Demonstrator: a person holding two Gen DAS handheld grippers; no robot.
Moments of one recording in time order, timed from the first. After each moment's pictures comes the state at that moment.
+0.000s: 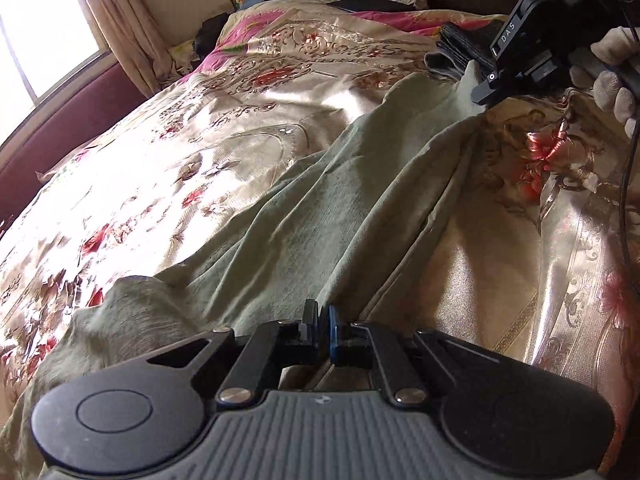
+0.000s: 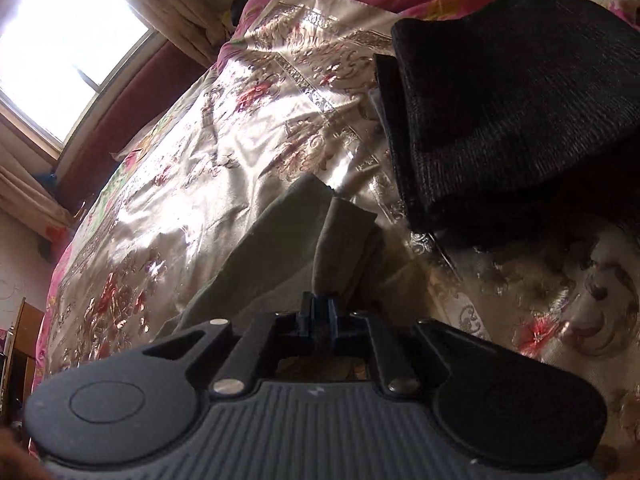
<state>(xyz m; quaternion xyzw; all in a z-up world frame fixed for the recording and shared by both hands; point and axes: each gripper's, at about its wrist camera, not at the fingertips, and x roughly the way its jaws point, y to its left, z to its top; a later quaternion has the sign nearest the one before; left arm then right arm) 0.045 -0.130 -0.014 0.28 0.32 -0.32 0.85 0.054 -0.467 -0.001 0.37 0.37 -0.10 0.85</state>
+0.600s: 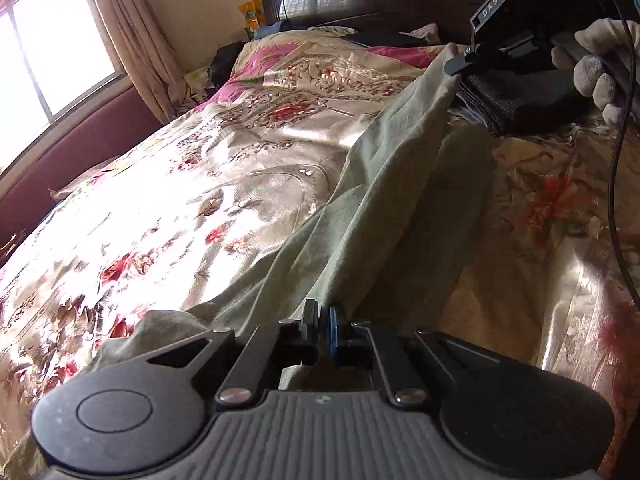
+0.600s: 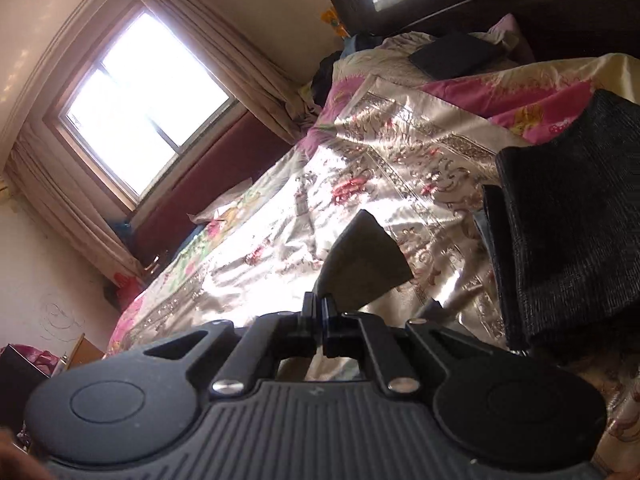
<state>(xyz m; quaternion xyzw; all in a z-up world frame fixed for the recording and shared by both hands) 0.048 -0.127 0.003 0.27 0.29 -0.32 0.86 0.063 -0.460 0.041 0.35 0.28 -0.06 0.89</state>
